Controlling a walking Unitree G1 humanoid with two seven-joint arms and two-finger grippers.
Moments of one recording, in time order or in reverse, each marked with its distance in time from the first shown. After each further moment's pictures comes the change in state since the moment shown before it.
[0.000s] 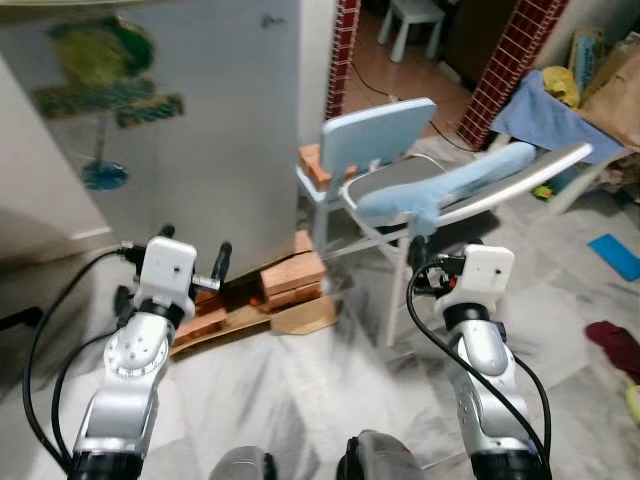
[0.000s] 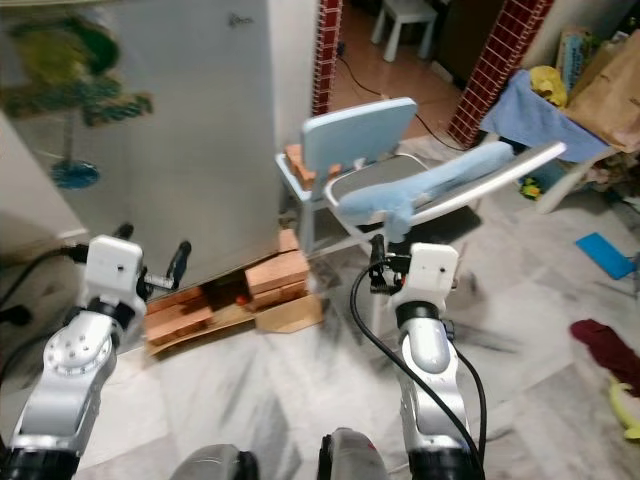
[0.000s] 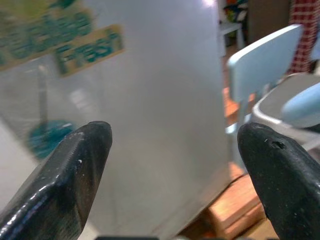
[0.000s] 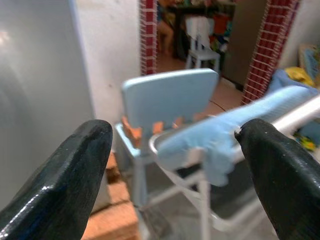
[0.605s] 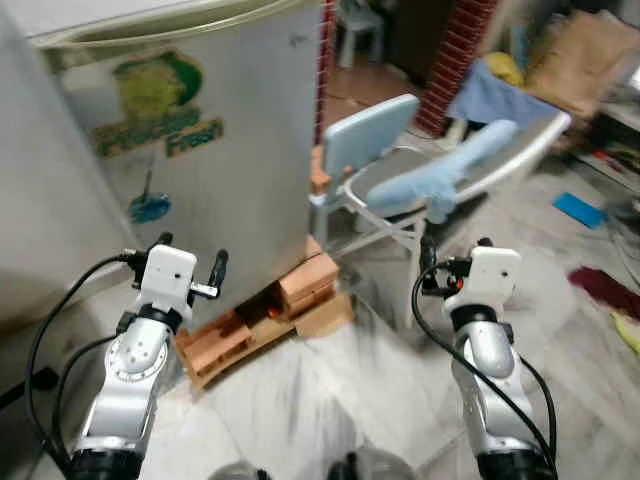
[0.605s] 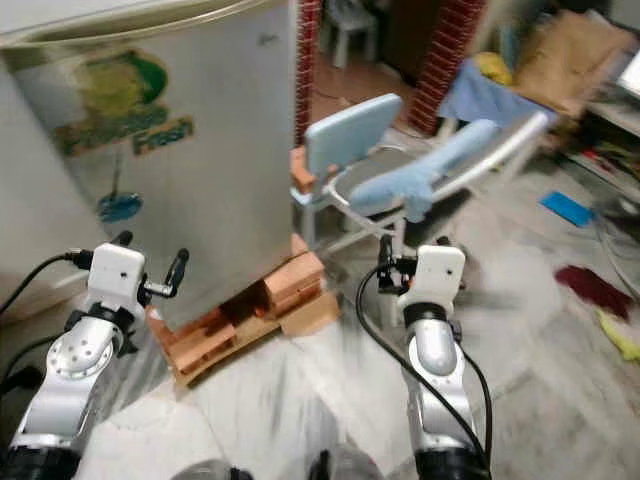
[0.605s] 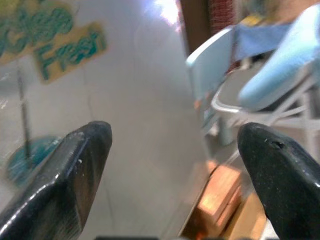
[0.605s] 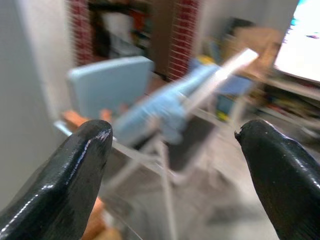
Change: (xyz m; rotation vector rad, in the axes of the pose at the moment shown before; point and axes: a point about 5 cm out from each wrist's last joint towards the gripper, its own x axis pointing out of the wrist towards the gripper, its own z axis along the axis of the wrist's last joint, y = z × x) left arm -0.009 -0.024 -0.018 -0.009 0.027 -0.079; right arm -0.019 -0.034 -0.022 -0.053 0.066 -0.095
